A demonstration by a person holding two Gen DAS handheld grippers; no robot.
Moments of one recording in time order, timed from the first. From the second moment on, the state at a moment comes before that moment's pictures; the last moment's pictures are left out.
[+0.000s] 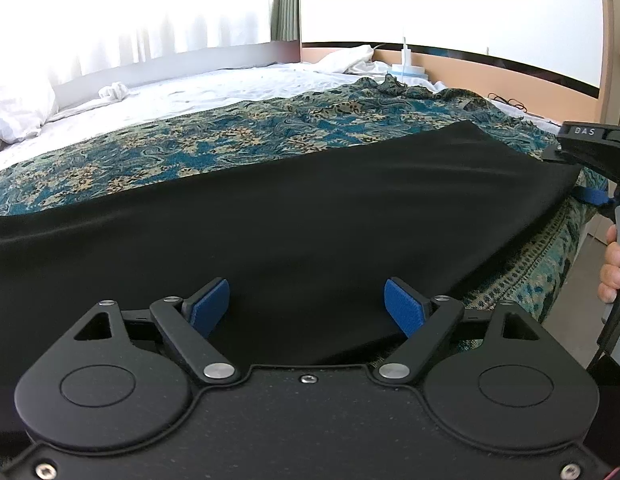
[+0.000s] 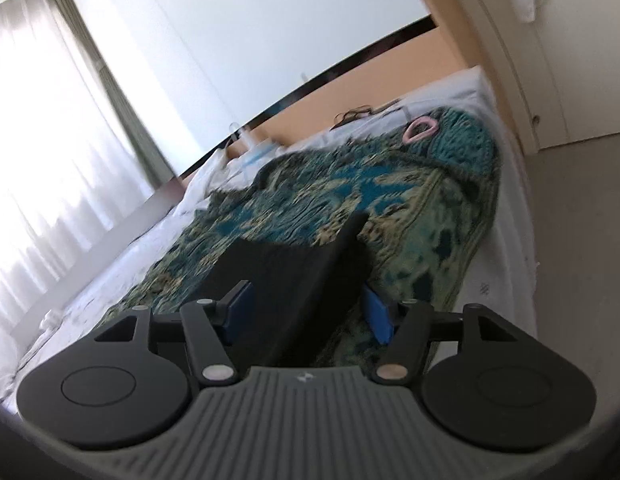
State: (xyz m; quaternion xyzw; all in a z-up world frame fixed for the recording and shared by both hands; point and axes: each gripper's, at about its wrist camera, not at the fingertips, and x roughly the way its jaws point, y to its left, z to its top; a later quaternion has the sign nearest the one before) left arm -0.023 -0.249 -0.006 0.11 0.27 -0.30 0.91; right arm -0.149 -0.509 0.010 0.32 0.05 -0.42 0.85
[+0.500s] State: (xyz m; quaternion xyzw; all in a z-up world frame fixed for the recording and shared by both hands) left arm -0.023 -0.248 -0.004 0.11 0.27 -0.31 0.91; right arm -0.113 -0.533 0.003 0.33 0.10 -0.38 0.85
